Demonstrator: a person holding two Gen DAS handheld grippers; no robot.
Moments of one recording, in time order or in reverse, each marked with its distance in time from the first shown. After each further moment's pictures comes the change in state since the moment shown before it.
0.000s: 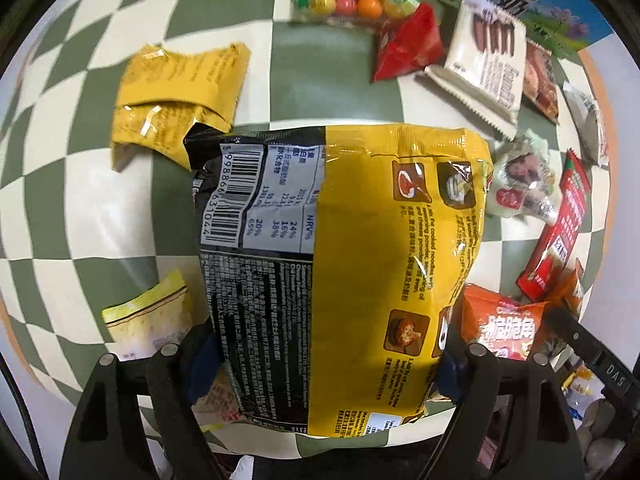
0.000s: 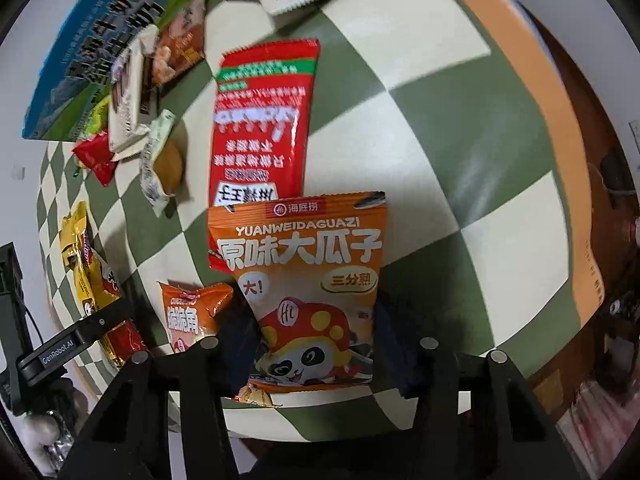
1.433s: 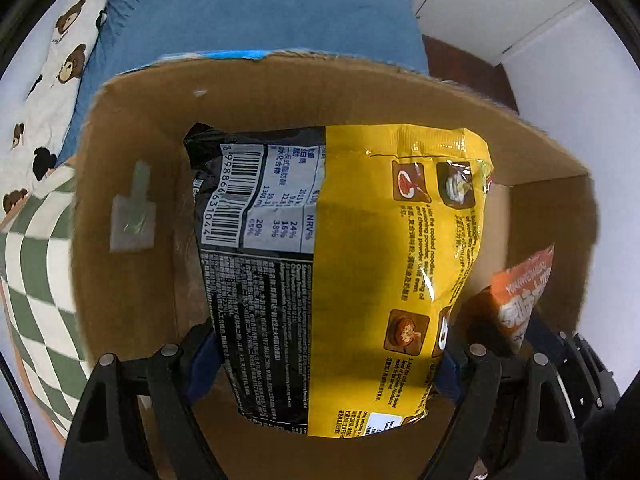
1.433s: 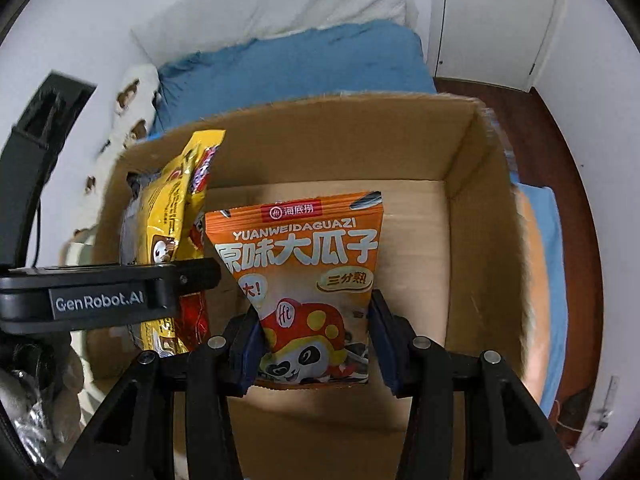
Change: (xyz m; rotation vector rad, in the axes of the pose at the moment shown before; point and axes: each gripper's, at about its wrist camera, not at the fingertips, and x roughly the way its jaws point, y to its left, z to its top) left arm -0.083 0.105 -0.078 -0.085 -0.038 -0.068; right arm -0.065 0.276 0.331 -0.498 -0.198 -0.034
